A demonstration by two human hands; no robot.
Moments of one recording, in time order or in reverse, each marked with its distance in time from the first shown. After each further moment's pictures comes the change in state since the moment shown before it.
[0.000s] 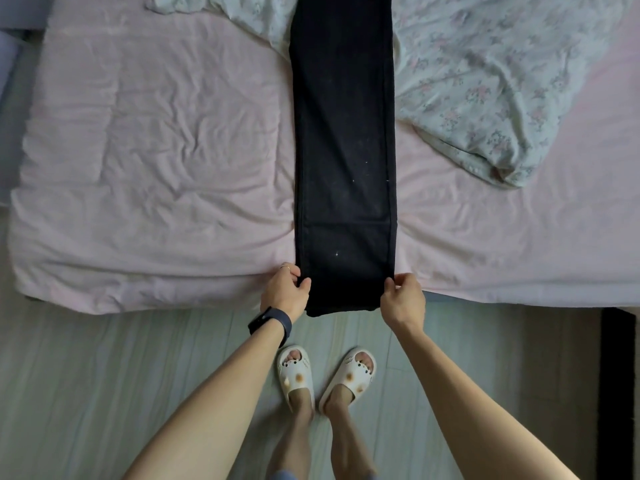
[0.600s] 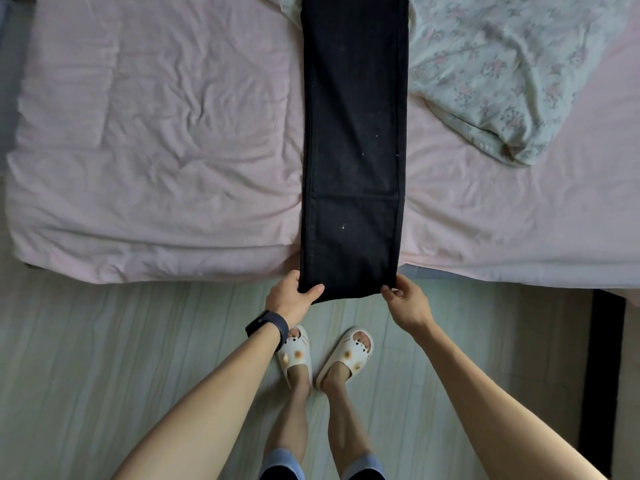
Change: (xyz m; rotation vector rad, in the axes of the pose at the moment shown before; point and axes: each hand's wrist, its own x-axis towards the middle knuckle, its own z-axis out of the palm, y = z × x) left_hand -0.036 -0.045 0.010 -0.091 -0.175 0.010; right_hand -0.028 0.038 -0.011 -0.010 -0.285 -0.091
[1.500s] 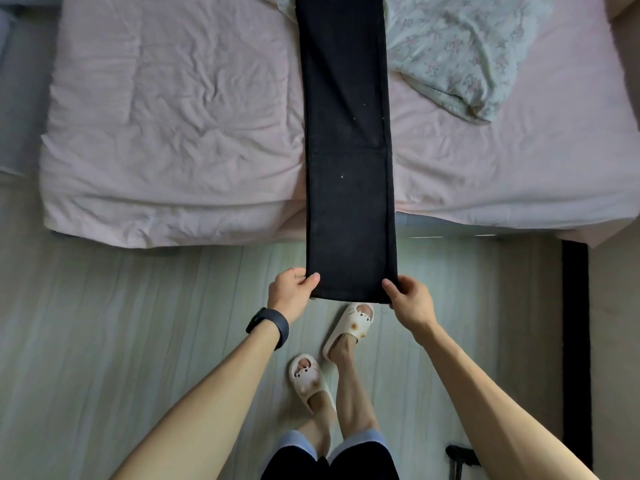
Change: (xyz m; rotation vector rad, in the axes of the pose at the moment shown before) left_hand -0.125 -0.048 -0.012 -0.132 0.006 0.032; right_hand -0.147 0.039 0.022 0.069 0.143 0.023
